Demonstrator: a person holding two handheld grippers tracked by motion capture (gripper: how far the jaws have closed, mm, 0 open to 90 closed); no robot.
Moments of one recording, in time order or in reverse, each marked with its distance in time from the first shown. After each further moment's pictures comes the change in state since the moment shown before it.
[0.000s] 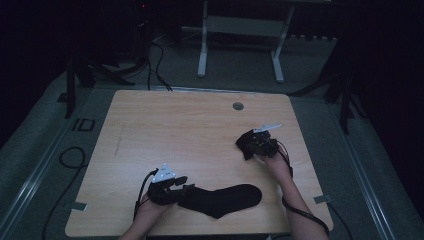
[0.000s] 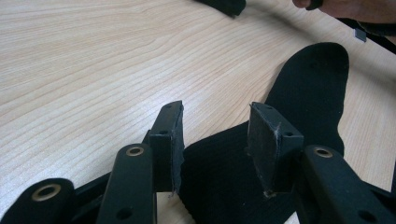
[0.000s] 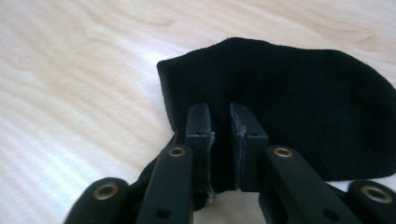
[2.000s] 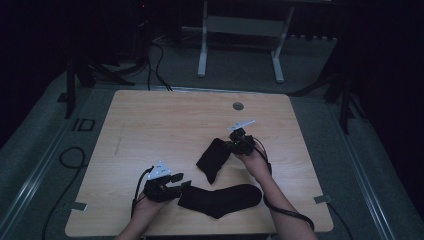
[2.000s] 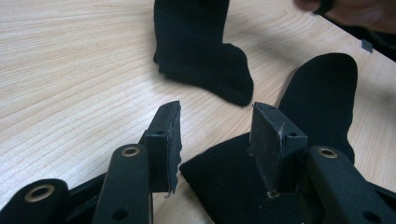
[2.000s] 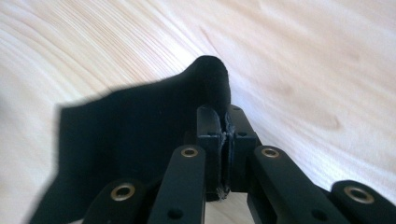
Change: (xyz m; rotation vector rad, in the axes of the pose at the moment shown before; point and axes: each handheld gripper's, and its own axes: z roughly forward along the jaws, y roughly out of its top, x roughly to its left) left arm 0.011 0.001 -0.004 -0.022 0.014 -0.024; right arm 0.078 0.049 0.004 -0.009 0.097 -0.109
